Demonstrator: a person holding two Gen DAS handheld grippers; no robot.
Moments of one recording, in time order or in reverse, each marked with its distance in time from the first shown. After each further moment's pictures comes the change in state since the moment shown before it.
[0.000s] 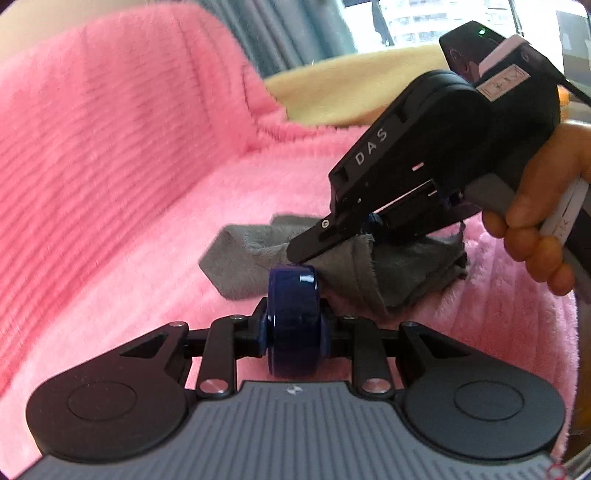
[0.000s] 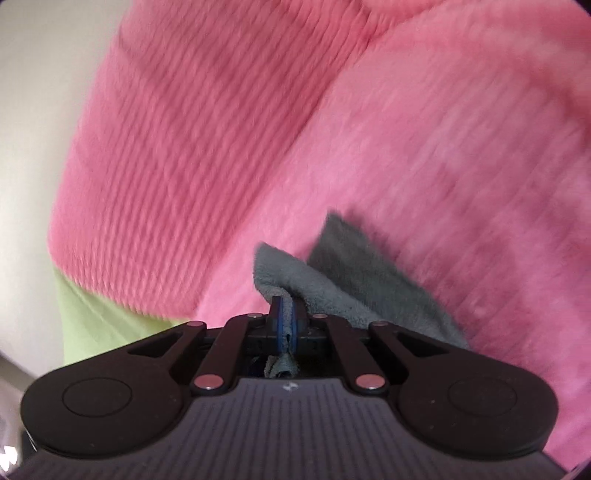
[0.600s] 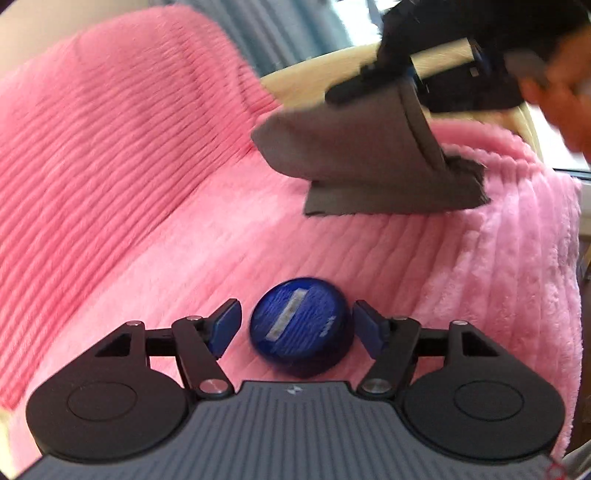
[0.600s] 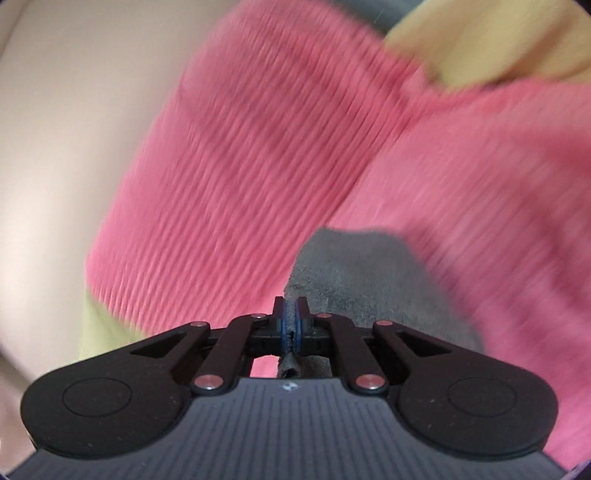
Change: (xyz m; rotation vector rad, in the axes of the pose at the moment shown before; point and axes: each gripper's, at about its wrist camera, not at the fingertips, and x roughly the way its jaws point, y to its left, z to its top) left arm -0.002 0.011 0.002 -0.016 0.059 -0.015; right arm -0.032 0.027 0.004 -0.150 -0.038 0.069
